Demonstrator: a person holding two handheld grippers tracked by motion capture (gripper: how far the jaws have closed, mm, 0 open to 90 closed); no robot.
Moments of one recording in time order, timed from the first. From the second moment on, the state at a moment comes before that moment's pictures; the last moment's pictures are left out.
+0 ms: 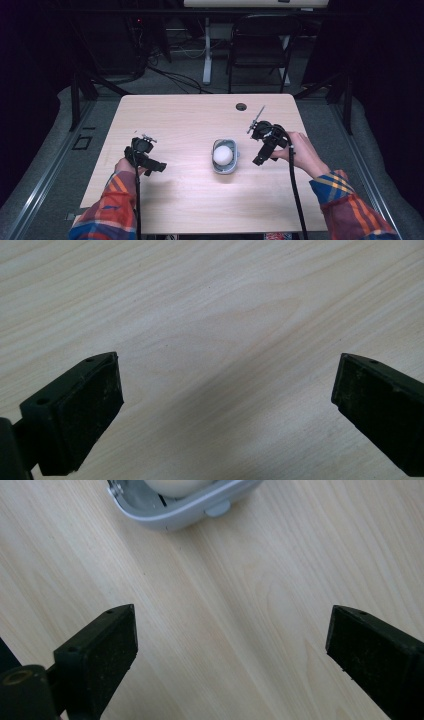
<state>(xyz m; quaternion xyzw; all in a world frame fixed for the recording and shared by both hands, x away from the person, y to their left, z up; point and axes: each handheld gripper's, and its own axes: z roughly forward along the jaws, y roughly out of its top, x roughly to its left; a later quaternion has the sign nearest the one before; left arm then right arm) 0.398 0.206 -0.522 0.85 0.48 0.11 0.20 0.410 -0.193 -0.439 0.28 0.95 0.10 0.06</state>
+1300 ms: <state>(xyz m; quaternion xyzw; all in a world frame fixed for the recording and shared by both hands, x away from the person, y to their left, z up) 0.398 0.204 -0.522 0.85 0.48 0.11 0.20 0.360 -0.282 -0.529 0.34 0.94 0.07 0.02</state>
